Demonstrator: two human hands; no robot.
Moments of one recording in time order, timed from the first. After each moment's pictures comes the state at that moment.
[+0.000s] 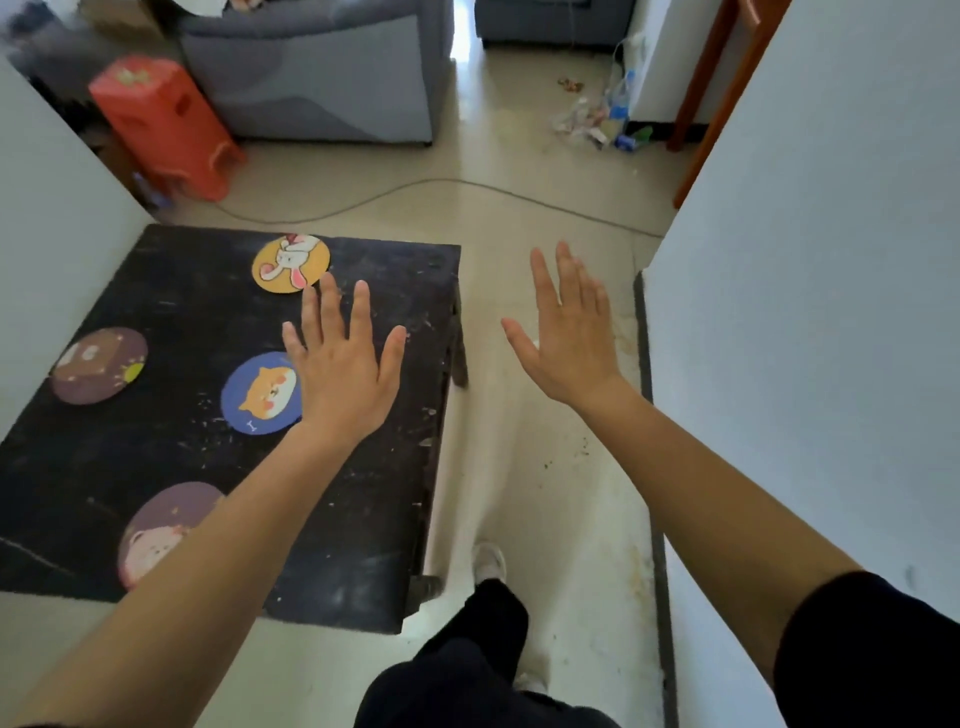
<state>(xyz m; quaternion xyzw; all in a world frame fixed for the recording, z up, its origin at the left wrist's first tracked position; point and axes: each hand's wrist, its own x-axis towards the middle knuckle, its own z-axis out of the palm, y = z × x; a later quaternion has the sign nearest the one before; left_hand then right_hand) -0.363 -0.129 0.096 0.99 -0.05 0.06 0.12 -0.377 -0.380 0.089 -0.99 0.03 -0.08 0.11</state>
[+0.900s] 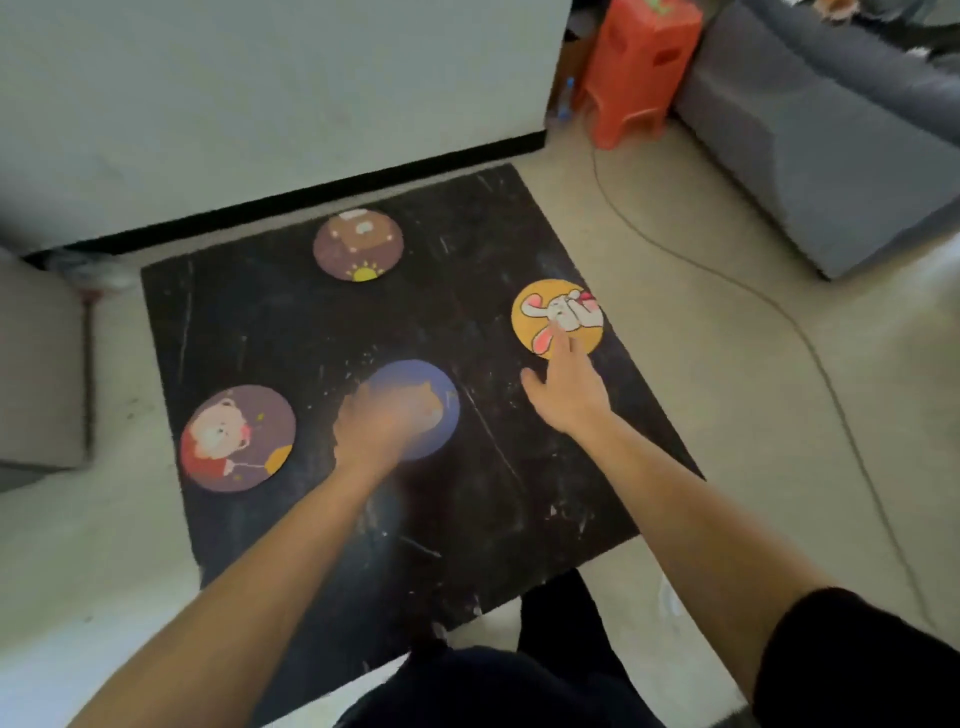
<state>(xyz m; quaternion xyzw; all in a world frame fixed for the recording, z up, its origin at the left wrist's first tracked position) -0.240 -0.006 -0.016 0.66 0.61 -0.01 0.43 -0.036 -0.127 0.017 -0.91 -0.31 0.24 0.15</state>
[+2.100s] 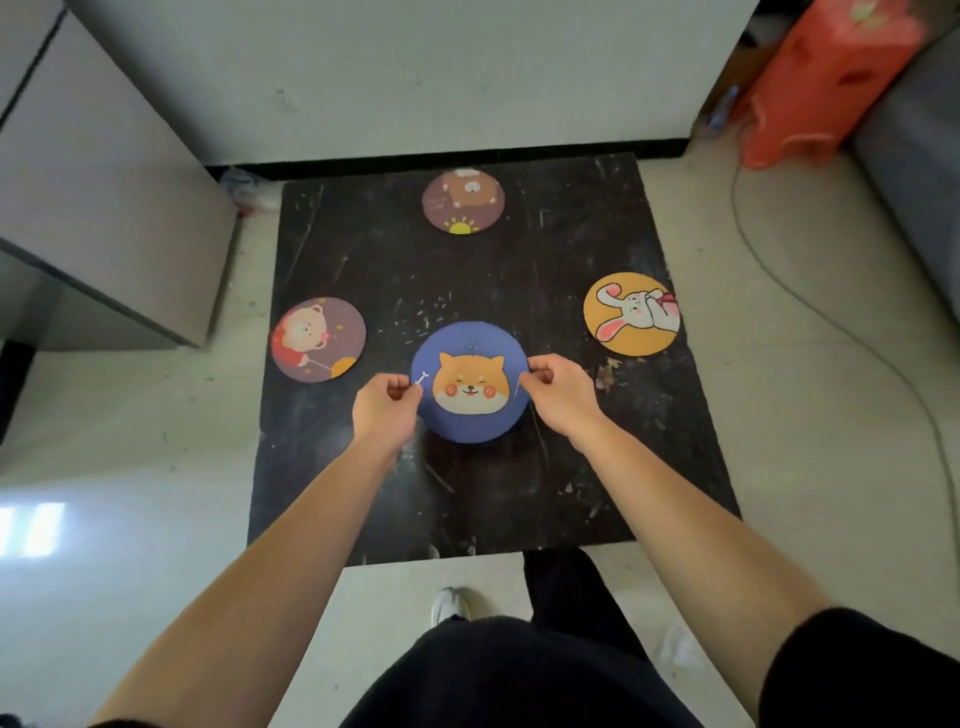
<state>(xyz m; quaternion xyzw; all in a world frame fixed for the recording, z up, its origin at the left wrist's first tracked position) -0.279 -0.071 -0.004 0.49 0.72 0.19 0.46 -0.076 -0.131 0.004 -0.81 -0.33 0.42 0.24</state>
